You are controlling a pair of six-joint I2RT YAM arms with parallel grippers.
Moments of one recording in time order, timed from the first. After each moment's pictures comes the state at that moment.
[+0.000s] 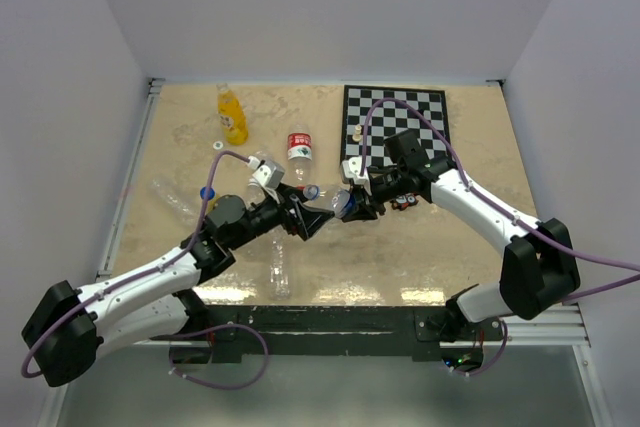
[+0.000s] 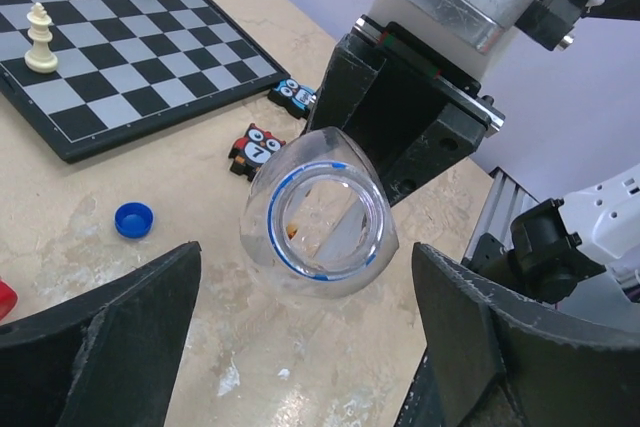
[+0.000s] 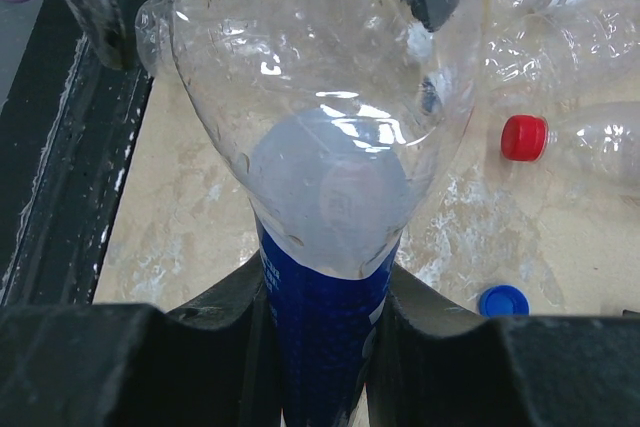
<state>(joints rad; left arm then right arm) -0.81 0.95 0.45 0.49 0.17 -0.47 0.49 1.44 1.04 -0.60 -0.99 -0.90</state>
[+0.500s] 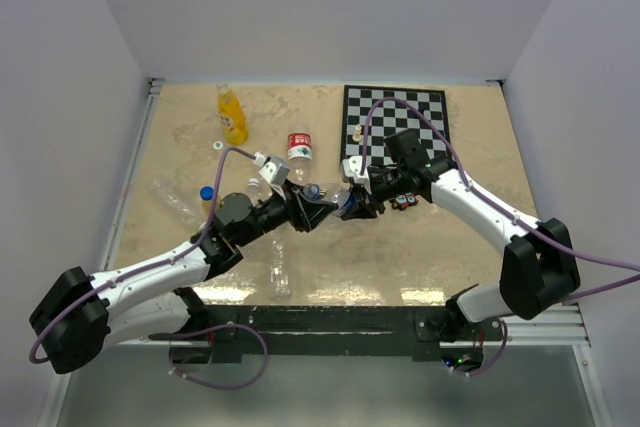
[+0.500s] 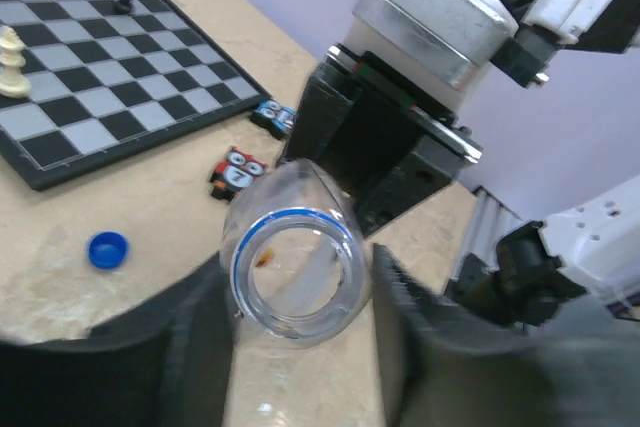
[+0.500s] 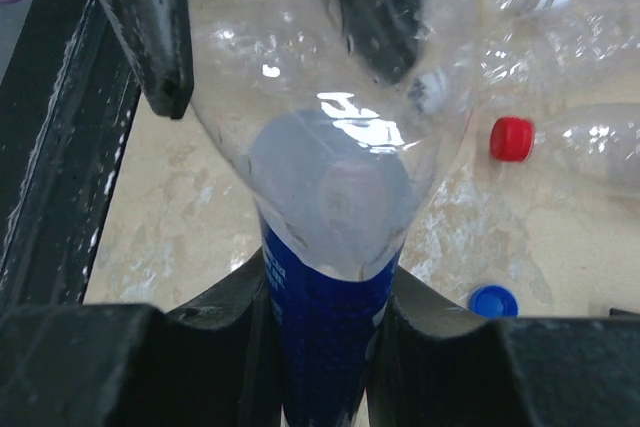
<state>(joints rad) -0.82 1.05 0.48 0.61 0.15 -0.49 0.49 1.44 1.04 -0.58 -0.99 -0.89</state>
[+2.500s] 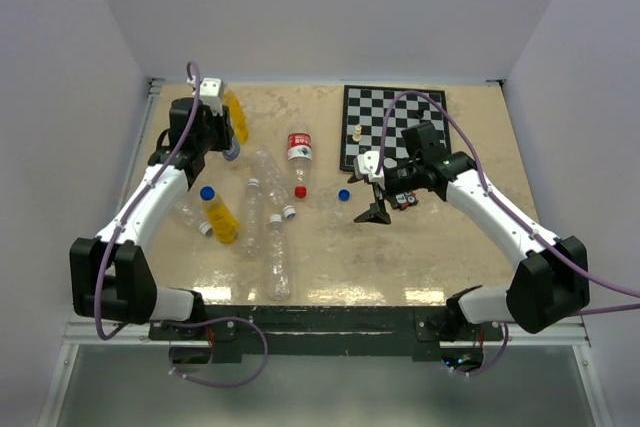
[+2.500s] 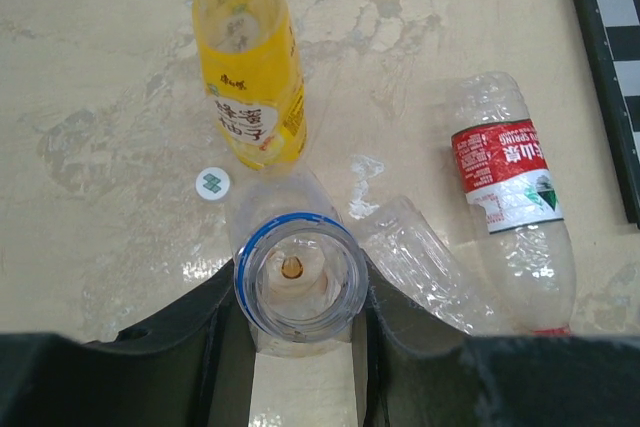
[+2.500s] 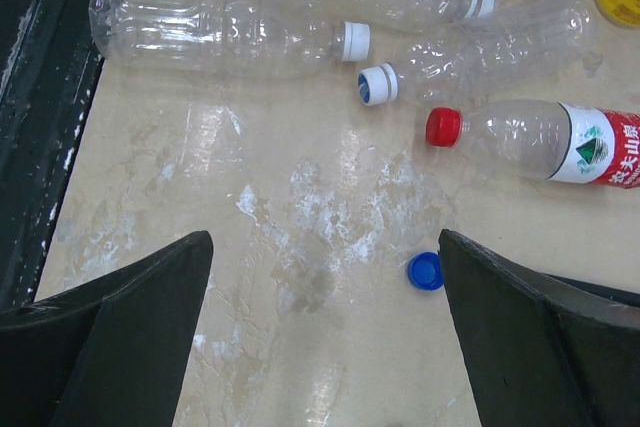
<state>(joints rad) -0.13 1.35 1.04 -0.15 0.01 -0.05 0.41 1.35 1.08 -0.66 -0.98 -1.01</state>
